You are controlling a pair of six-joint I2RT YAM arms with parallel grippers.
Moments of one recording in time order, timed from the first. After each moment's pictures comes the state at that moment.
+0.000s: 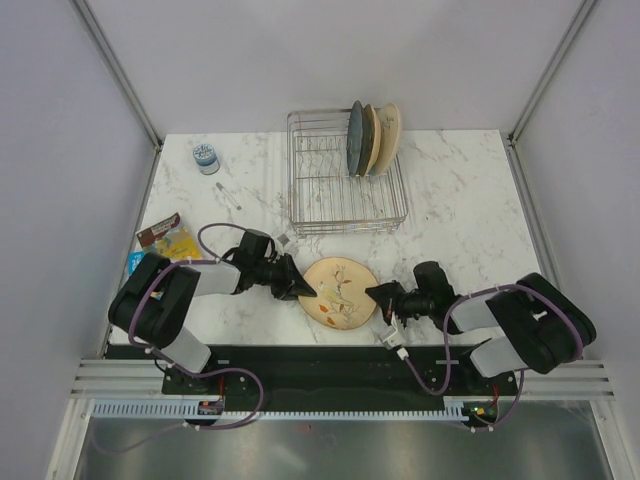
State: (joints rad) left arm -0.43 1.58 0.54 0.13 0.71 -0.91; right arm 0.50 1.47 0.20 0.54 -0.77 -2.03
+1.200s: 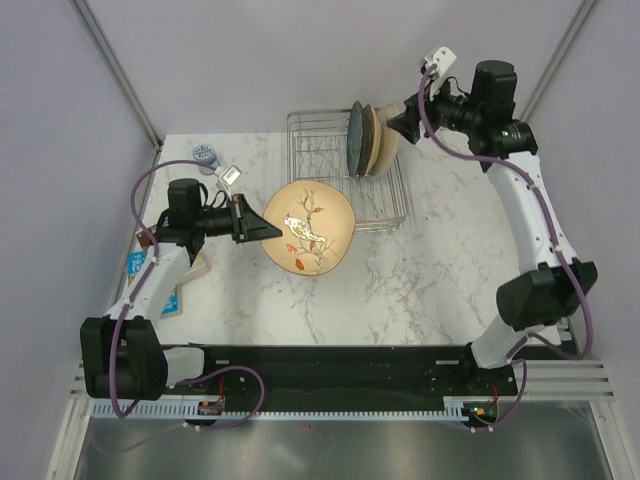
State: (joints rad) left arm -0.04 1.24 0.84 -0.16 1.15 -0.48; right arm 0.16 1.63 1.84 -0.42 -0.64 -0.39
